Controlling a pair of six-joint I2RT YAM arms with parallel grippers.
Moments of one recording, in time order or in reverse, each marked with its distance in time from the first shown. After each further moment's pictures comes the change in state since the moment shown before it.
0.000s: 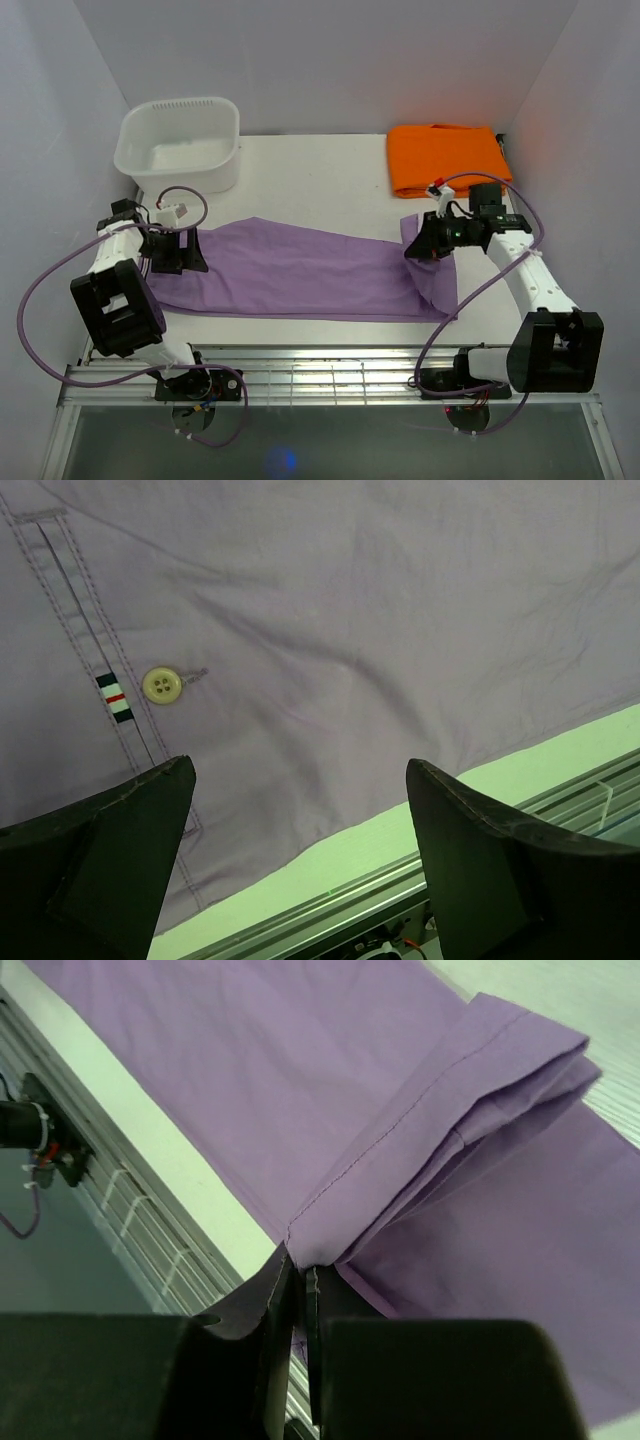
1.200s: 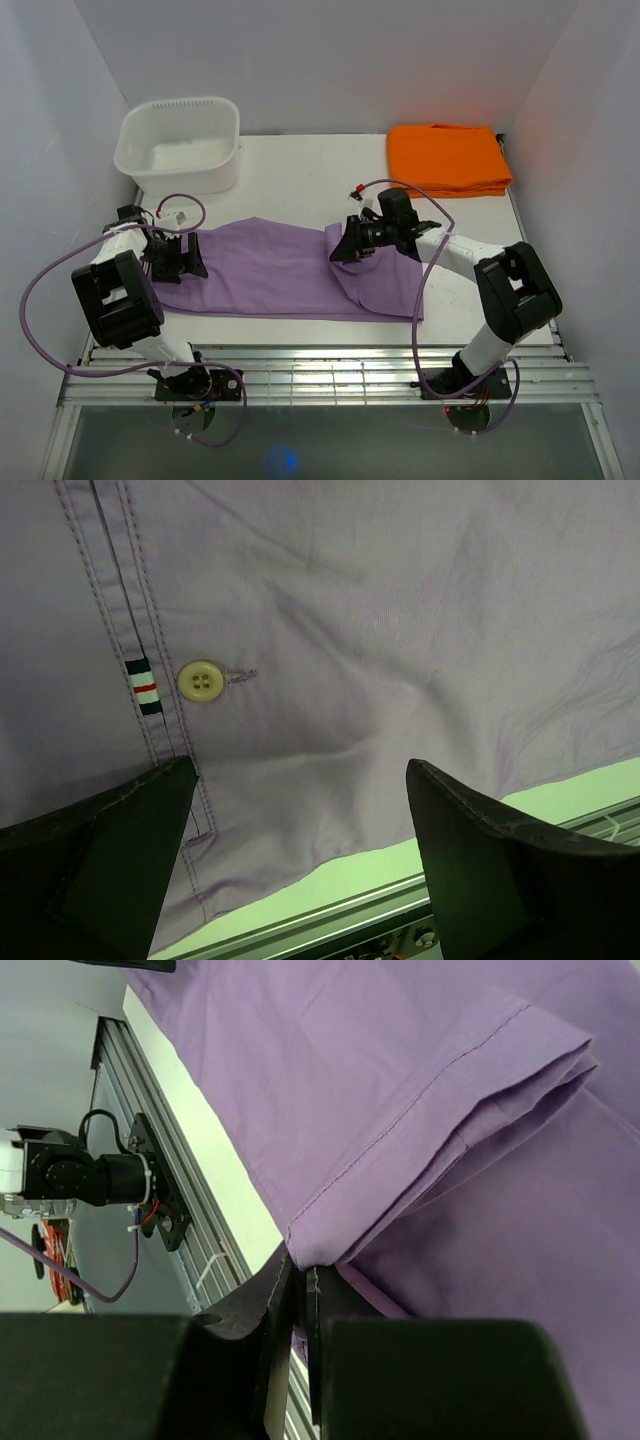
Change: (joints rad) left arm 0.000 0.061 -0.061 0.091 -0.107 -0.114; right arm 0.547 0.333 -0.076 0.812 0.067 0.689
